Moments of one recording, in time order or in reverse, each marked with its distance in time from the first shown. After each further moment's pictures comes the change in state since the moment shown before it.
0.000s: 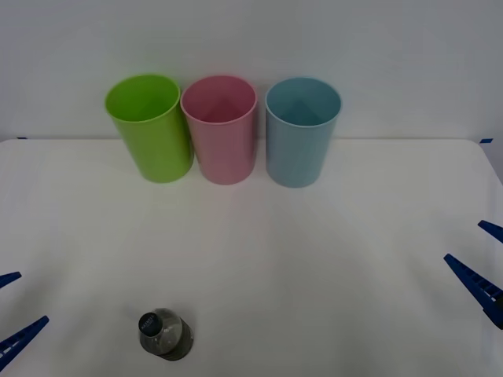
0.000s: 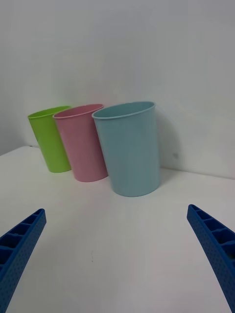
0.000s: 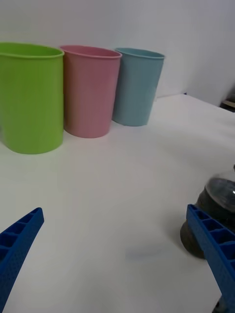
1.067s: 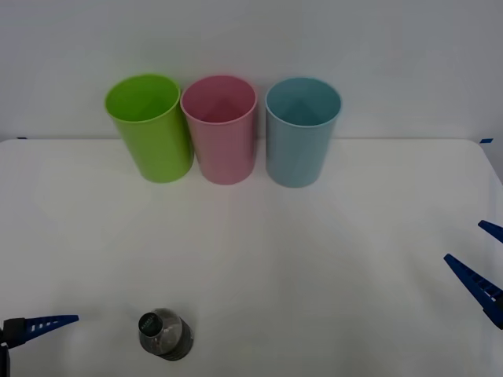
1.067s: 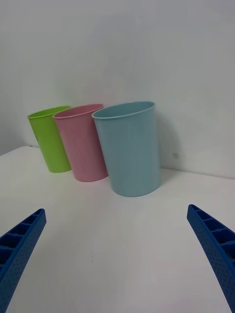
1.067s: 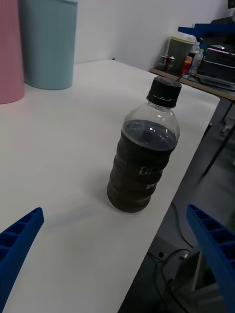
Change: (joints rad) right arm 0.000 0.000 0.000 0.000 0.000 0.000 0.000; left arm -0.064 0.100 -0.292 0.170 -0.006 -0.109 -0.217
